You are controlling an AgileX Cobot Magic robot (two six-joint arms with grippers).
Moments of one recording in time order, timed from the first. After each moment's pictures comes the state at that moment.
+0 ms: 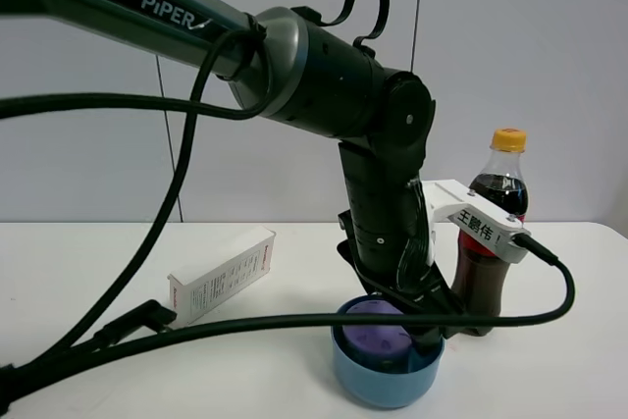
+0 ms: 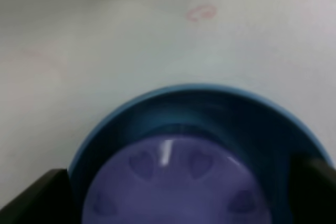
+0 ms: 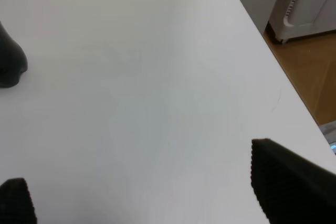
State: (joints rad) left arm -0.91 2.28 -1.79 0.04 0.80 0.19; right arm -0.04 0.06 -0.49 -0.08 1.07 0.03
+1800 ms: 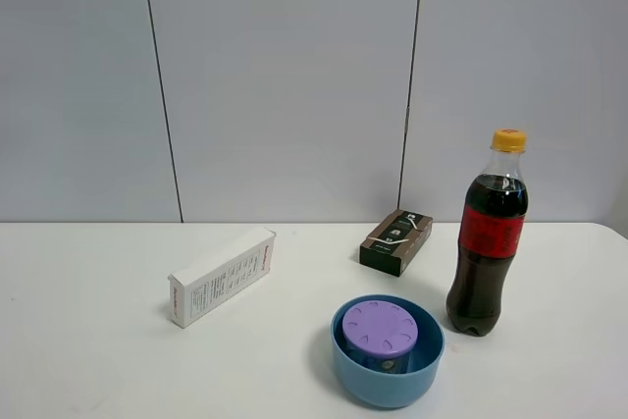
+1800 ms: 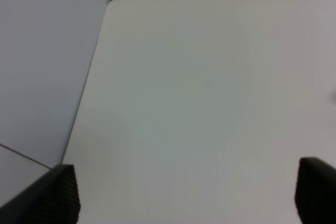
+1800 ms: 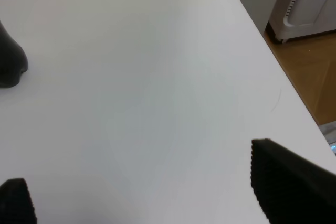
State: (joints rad) left arm 0.09 0.64 -1.13 0.13 1.21 0.02; right arm -0.04 0.06 -0.49 -0.08 1.07 0.03
